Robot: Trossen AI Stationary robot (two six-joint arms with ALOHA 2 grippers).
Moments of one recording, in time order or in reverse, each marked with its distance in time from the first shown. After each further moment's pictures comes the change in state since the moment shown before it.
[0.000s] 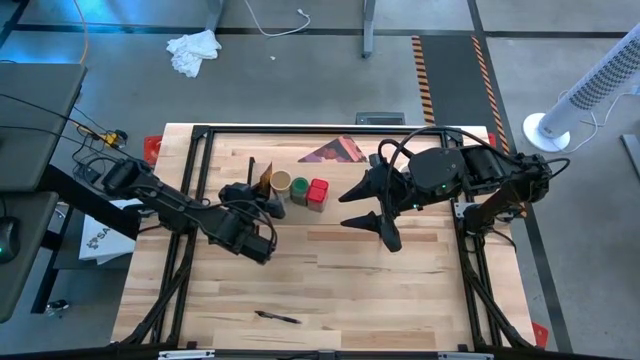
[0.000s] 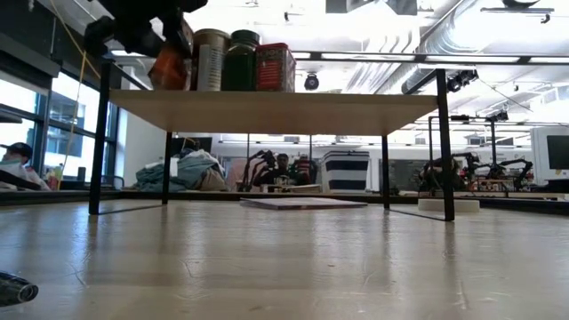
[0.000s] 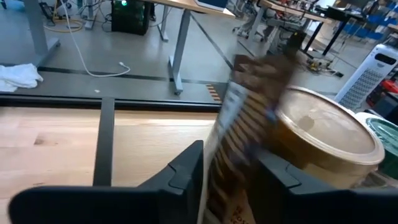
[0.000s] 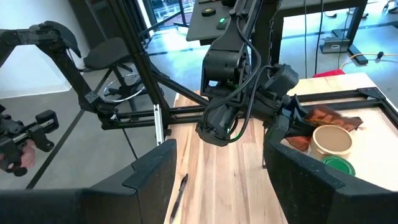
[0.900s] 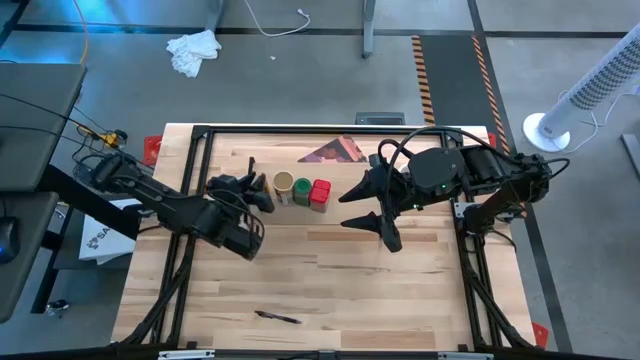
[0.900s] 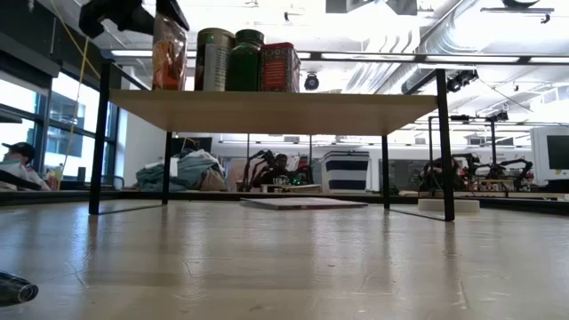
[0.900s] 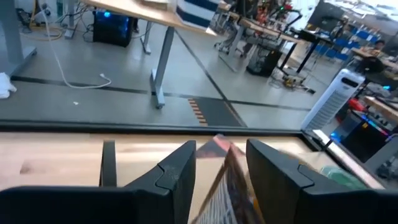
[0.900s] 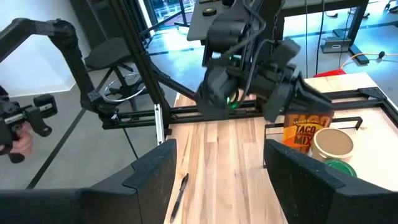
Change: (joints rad) left arm -0.022 -0.146 0.000 -0.001 -0.077 0.085; right arm 0.000 0.000 0.000 0.000 -0.003 0.000
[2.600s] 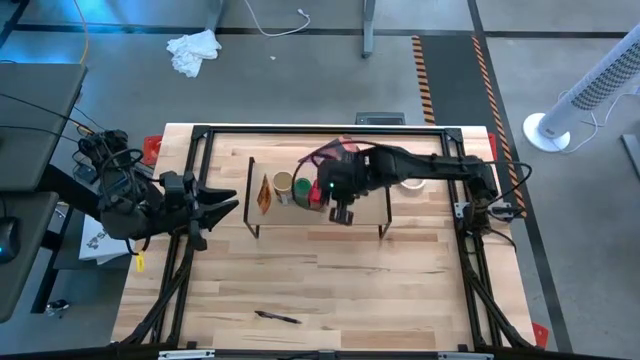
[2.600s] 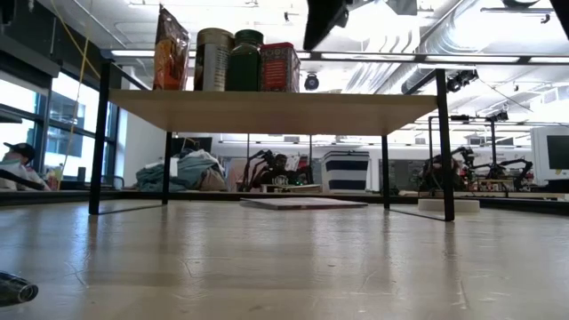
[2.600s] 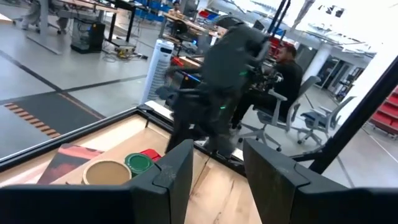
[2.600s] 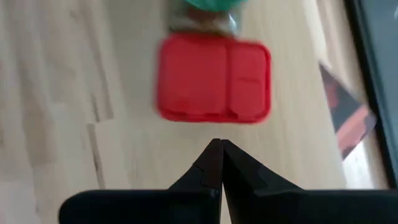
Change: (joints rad) left arm -0.438 -0.446 0.000 0.875 0.129 1.314; right arm -0.261 0.334 -0.025 -0.426 0.082 -0.097
